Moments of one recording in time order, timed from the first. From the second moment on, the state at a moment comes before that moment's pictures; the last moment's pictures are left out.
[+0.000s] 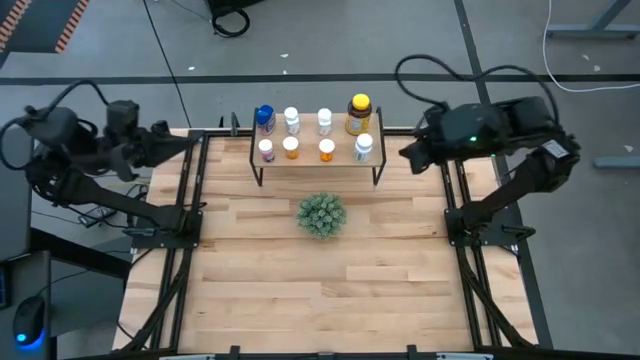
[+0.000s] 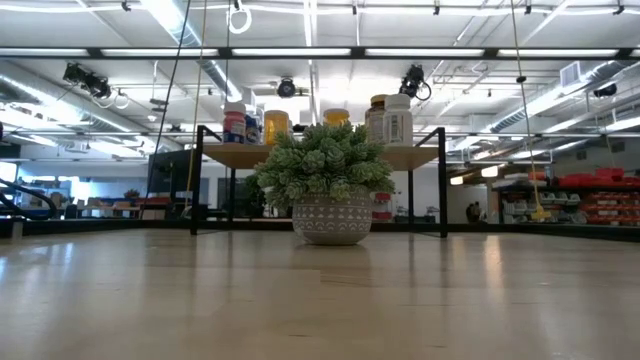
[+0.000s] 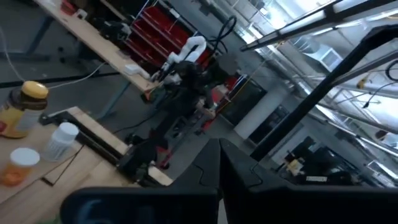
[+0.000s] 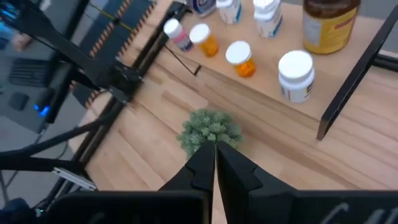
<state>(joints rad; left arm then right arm) -0.15 0.80 1.55 -0.65 -0.27 -0.70 0.09 1.39 2.12 -1.51 0.34 1.03</state>
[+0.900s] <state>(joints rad) -0.15 0.53 1.02 -0.25 -0.26 -0.80 0.09 0.97 1.29 -0.91 0.29 1.18</state>
